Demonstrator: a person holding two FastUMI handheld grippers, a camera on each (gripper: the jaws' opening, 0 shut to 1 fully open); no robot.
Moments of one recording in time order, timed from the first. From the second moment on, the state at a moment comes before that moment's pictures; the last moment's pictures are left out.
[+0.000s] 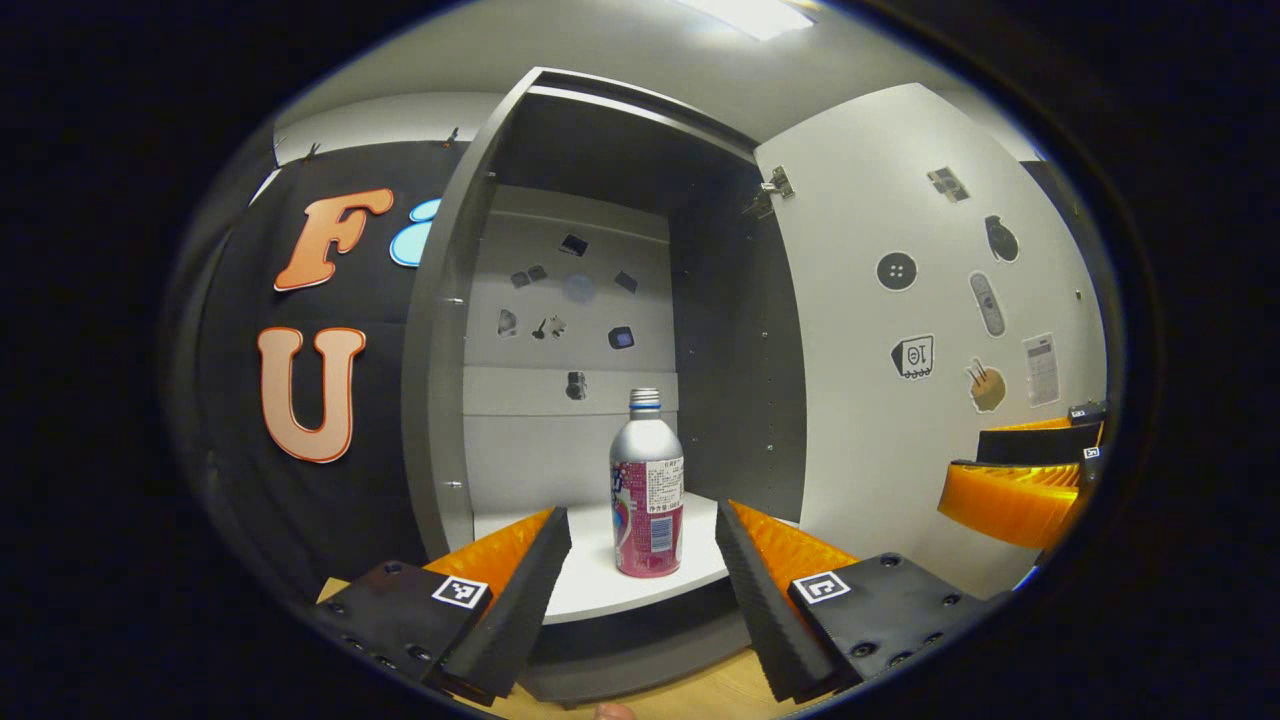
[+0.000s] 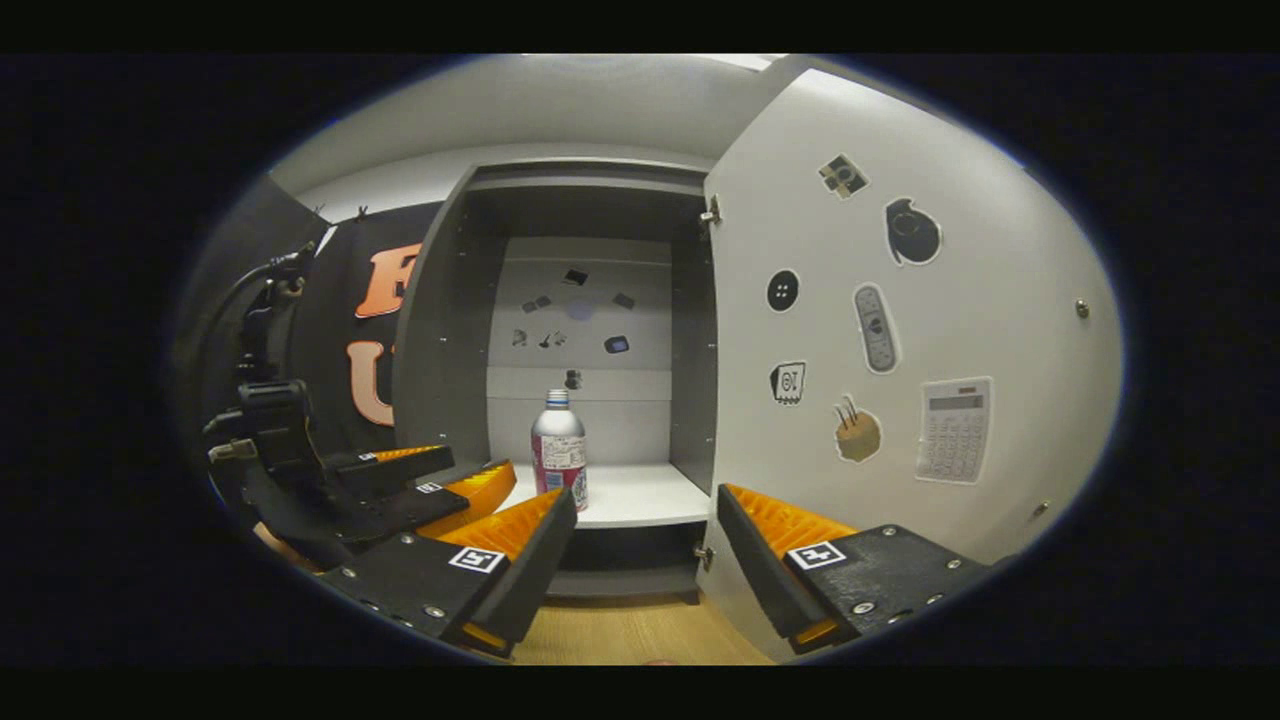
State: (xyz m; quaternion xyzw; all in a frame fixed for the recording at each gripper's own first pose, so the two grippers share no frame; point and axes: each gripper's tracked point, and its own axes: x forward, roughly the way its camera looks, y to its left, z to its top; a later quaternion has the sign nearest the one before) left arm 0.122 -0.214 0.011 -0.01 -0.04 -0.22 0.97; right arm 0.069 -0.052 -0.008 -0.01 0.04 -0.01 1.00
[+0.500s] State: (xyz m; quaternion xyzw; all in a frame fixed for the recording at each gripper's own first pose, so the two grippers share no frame) left arm 0.202 -0.256 -0.015 -0.02 -0.03 -0.22 0.98; right arm 0.117 -0.060 -0.035 -0.03 0.04 0.02 1.00
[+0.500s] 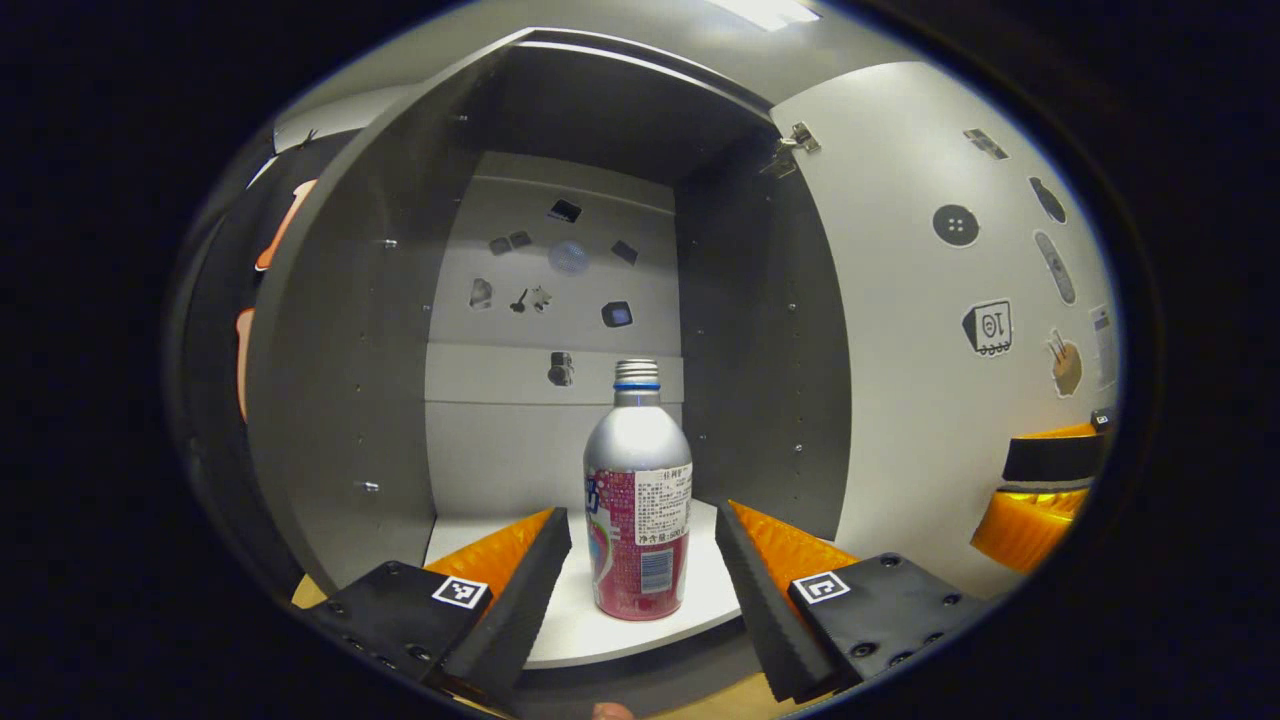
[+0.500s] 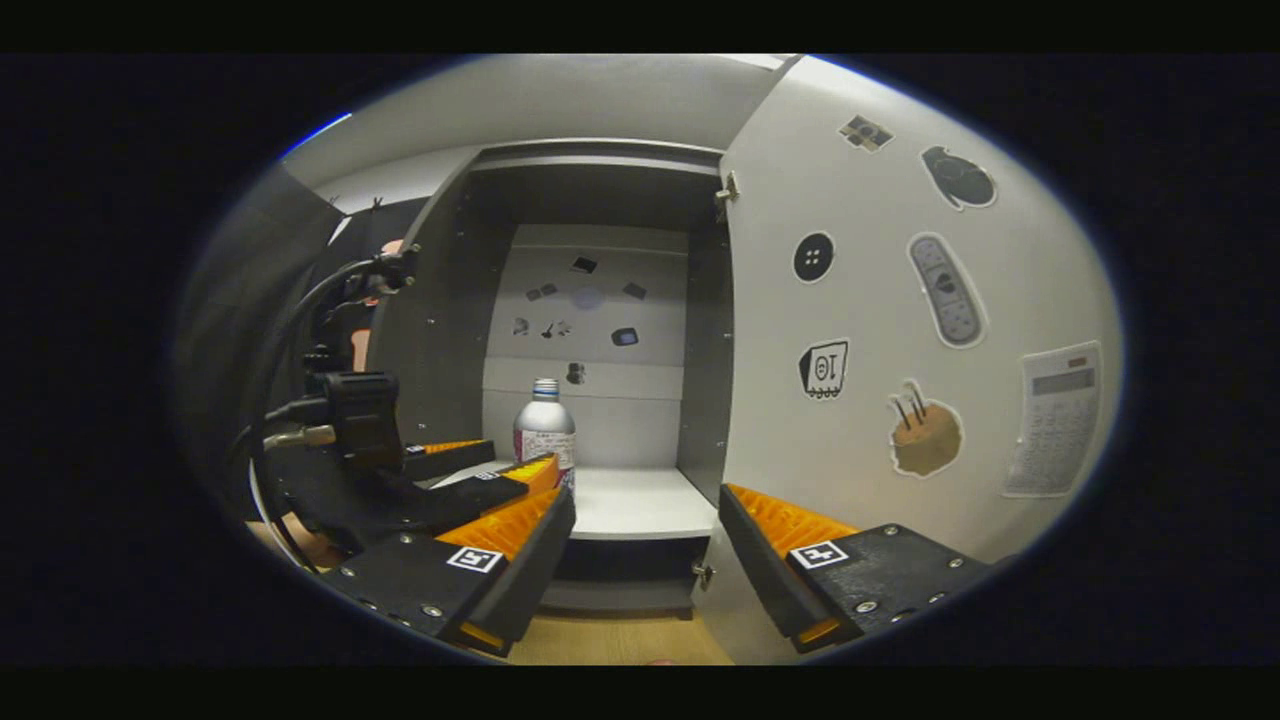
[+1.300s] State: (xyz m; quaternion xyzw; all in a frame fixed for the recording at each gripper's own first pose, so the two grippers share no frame) left arm 0.245 -0.279 -0.038 0.01 0.00 -0.20 0.98; right arm 0.133 -0.069 -0.050 -0.03 0.03 0.04 1.00
